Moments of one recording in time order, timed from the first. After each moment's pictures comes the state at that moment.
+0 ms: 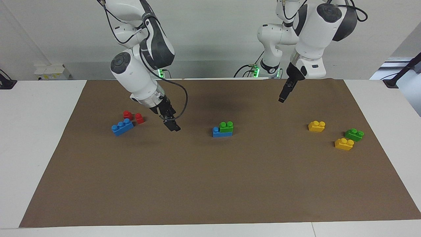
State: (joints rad) left arm -0.25 -0.15 -0.07 -1.95 -0.05 1.83 -1.31; right arm 0.22 0.18 0.09 -1.85 0.40 2.09 1.45
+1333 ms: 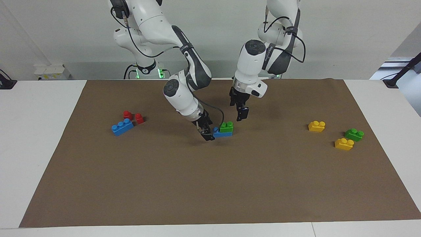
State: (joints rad) left arm -0.55 0.09 -0.07 -2.05 -0.05 2.26 -2.35; right arm 0.47 0.40 0.09 -1.96 0.64 2.56 1.56
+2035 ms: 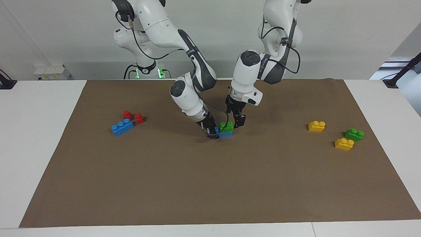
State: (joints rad) left arm -0.55 0.14 -0.07 -2.05 -0.04 2.32 -2.39; right arm 0.50 0.42 0.09 -1.97 0.66 2.62 1.56
